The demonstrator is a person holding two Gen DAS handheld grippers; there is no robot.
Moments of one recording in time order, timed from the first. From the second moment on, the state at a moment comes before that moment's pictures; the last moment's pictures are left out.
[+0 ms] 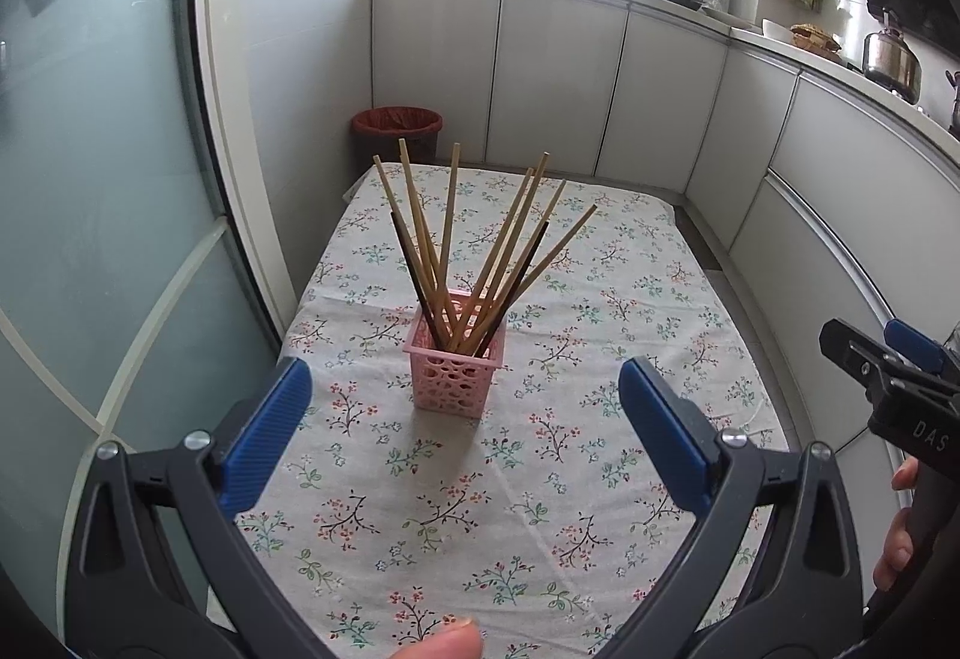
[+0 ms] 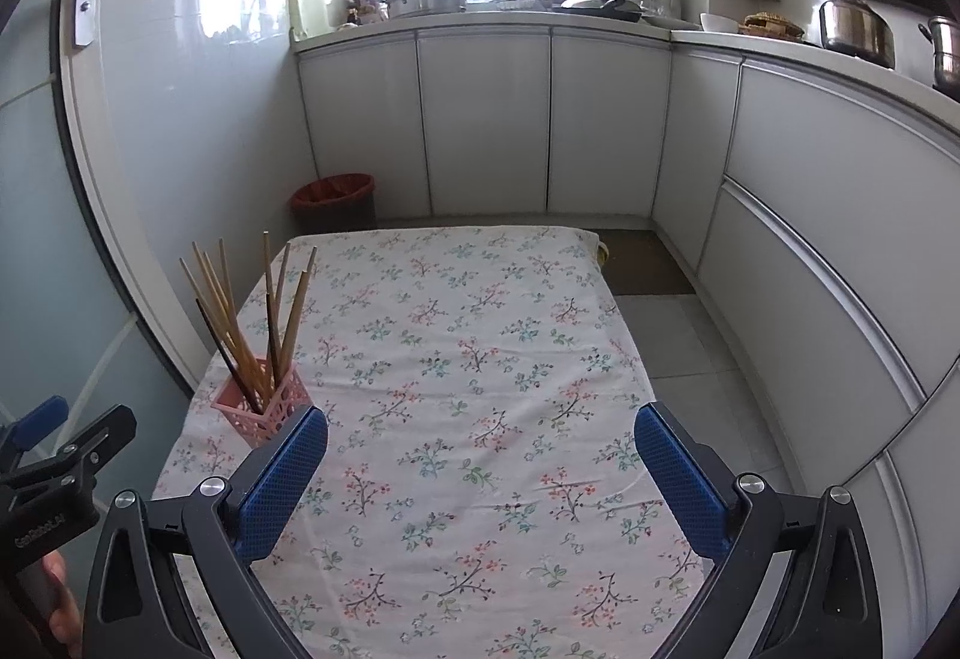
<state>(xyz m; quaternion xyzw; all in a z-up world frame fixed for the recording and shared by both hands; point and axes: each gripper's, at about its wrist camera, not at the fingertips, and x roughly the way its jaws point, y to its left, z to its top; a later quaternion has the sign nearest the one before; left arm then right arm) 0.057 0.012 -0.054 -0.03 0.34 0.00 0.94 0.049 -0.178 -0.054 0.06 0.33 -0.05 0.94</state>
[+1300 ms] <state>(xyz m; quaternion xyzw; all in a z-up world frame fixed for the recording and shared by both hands) 0.054 0.008 -0.054 -0.01 0.33 0.01 0.94 0.048 -0.179 -0.058 0.06 0.33 -0.05 0.94</state>
